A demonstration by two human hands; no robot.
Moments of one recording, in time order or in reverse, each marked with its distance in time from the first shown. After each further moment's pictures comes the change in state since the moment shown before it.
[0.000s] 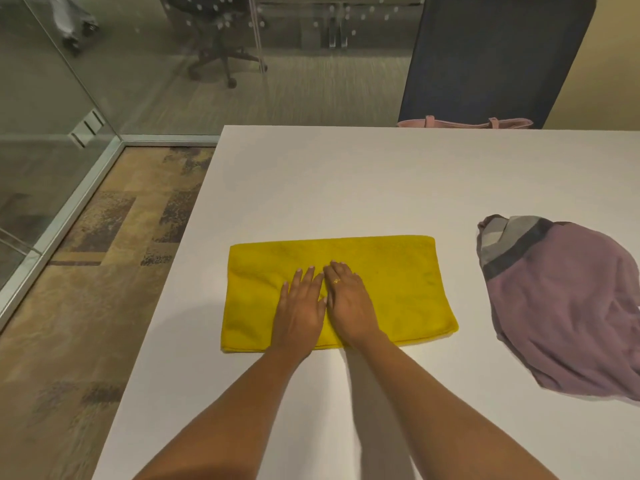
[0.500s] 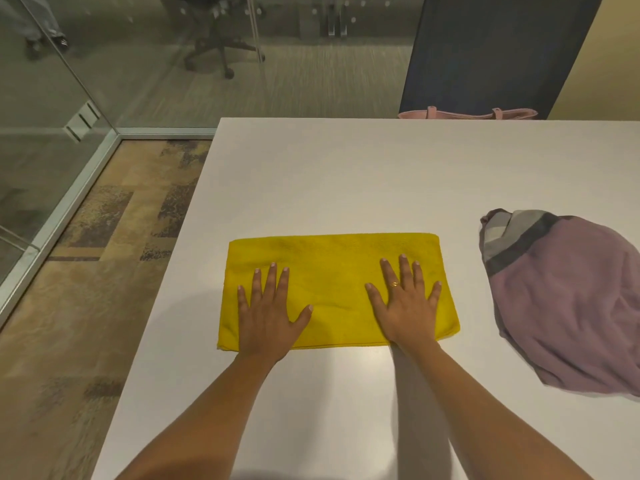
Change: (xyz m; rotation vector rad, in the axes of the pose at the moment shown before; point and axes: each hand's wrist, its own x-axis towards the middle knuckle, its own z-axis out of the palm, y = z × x) left_hand -0.016 -0.044 0.001 0.158 0.003 -0.142; right_hand -0.030 0.069 -0.017 -0.228 0.126 0.331
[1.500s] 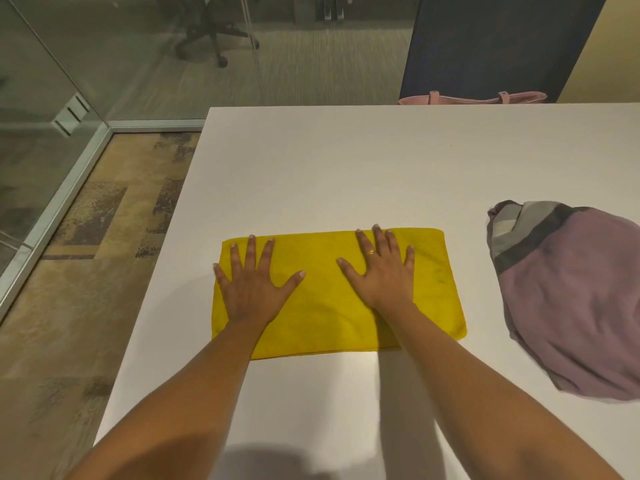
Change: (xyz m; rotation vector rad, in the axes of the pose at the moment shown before) left_hand 0.054 -0.011 -0.009 -0.020 -0.004 -0.150; right_hand 0.053 -0.031 0.003 -0.009 -0.047 -0.113
